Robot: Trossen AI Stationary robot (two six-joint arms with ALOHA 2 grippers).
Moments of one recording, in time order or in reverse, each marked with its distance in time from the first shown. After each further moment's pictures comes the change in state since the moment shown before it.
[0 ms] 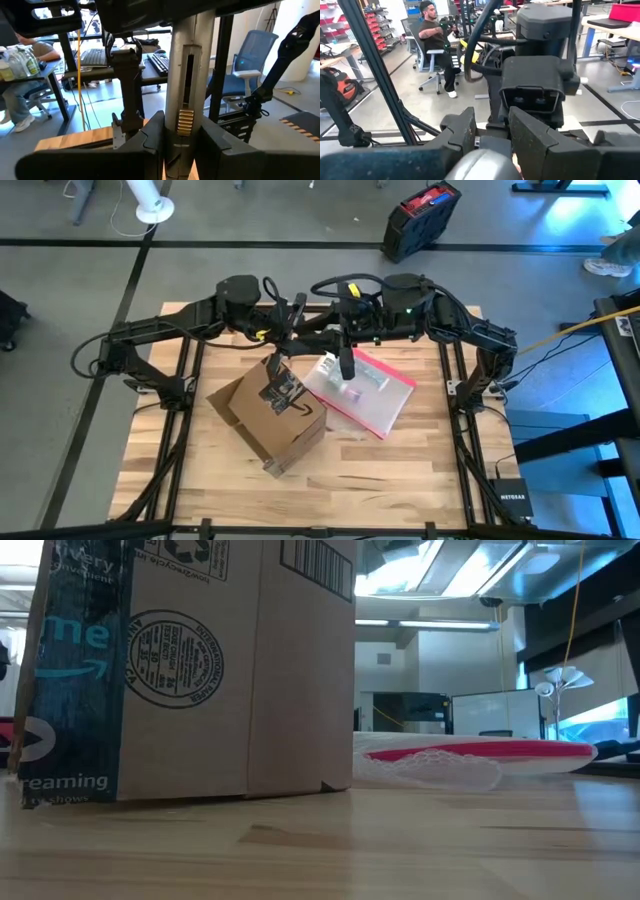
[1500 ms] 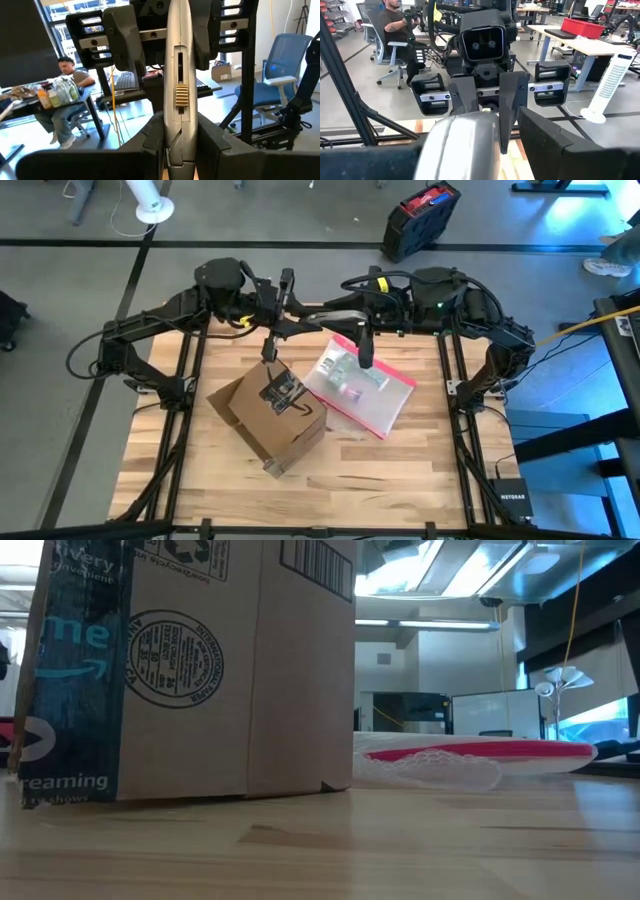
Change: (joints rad) left arm 0.012 -0.011 0.126 -0.026 -0.087 0.098; right arm 0.001 -0.087 0.000 -0.115 0.194 -0.111
